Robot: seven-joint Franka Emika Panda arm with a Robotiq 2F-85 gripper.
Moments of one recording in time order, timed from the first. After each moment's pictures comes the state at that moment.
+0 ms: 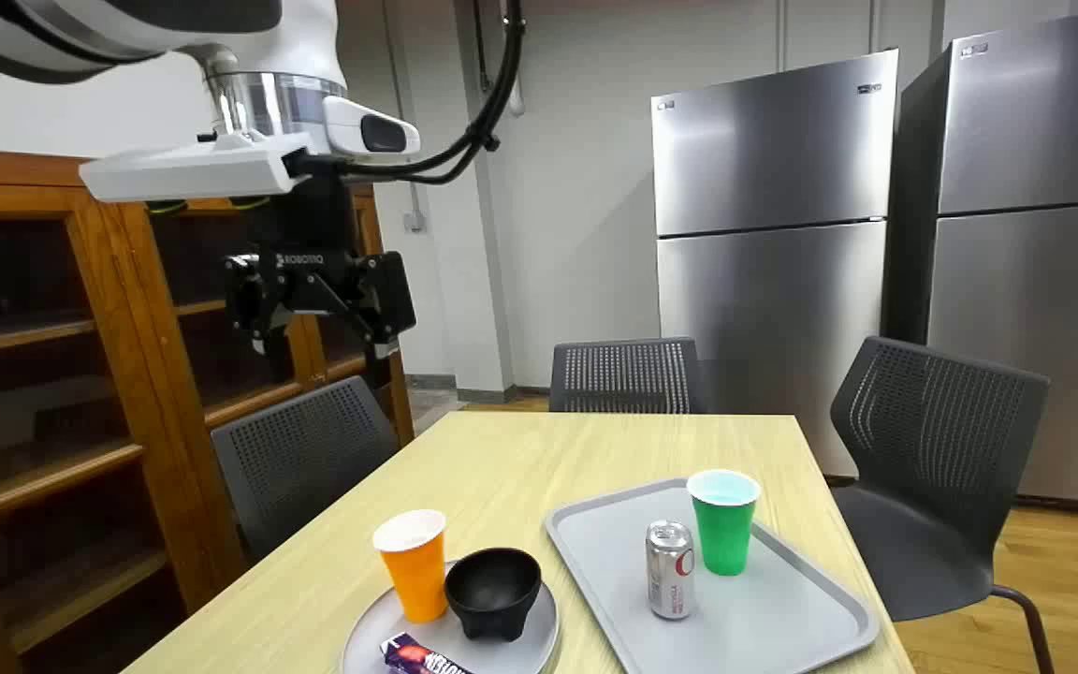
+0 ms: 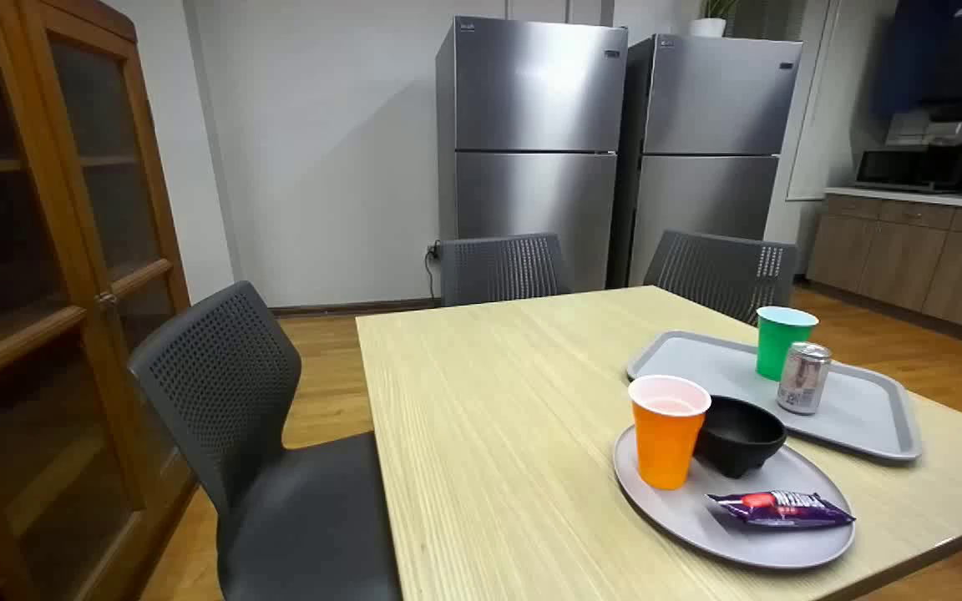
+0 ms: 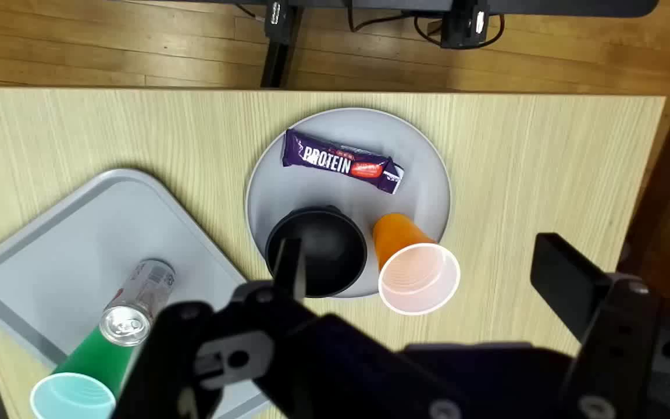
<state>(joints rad) -0.03 -0.85 -0.16 -2.73 -0.07 1.91 -0.21</state>
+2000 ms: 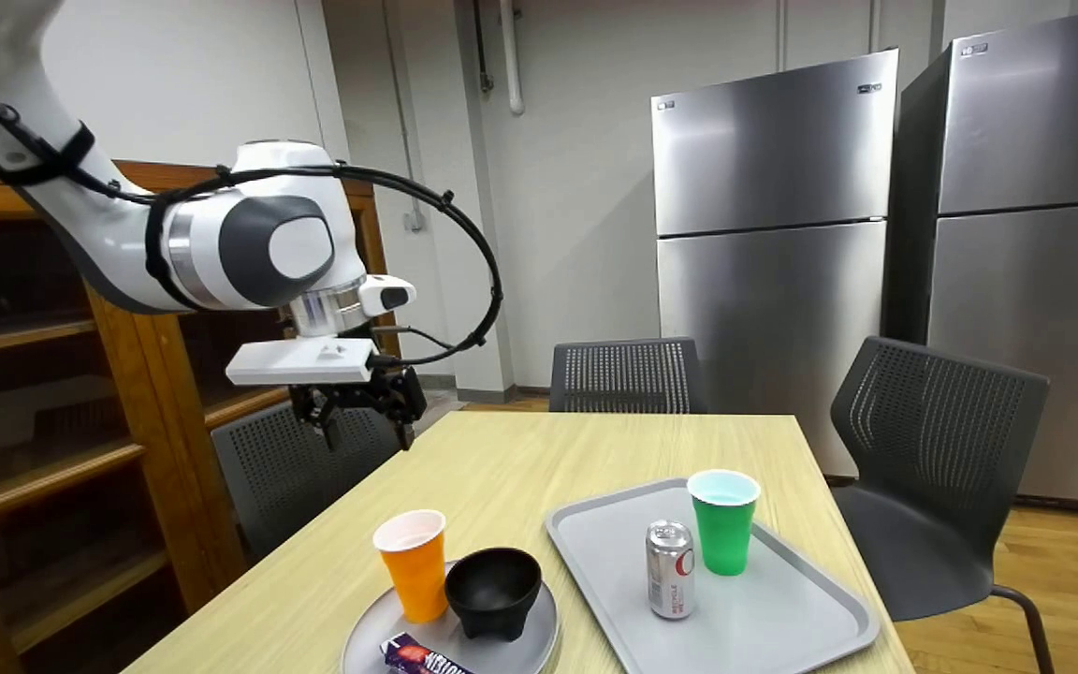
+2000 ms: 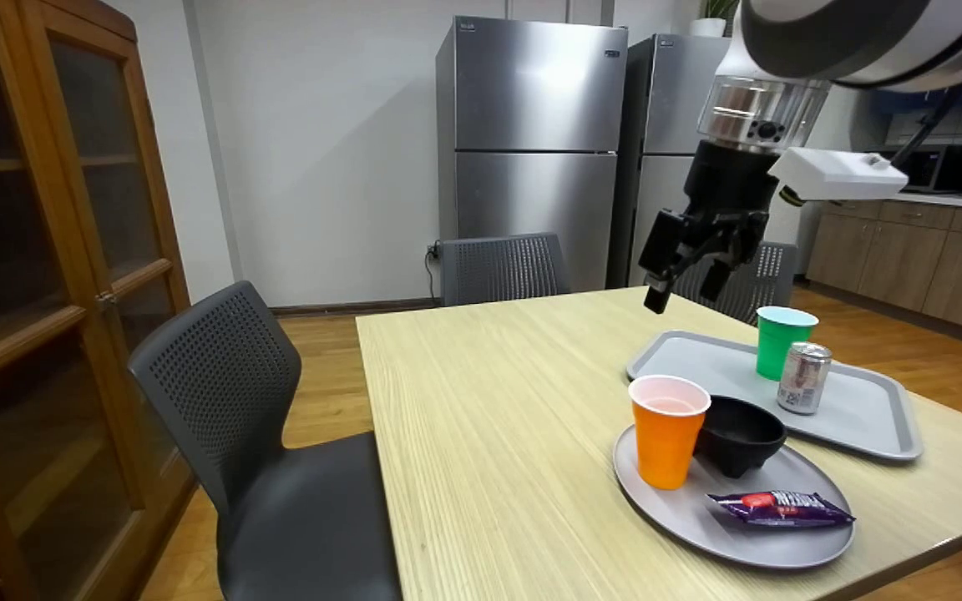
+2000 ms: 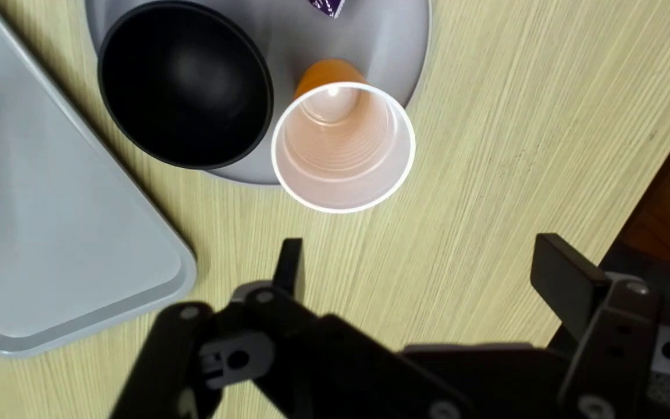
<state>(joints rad) 0.16 -0.21 -0.05 -2.69 0.05 2.69 -0.19</state>
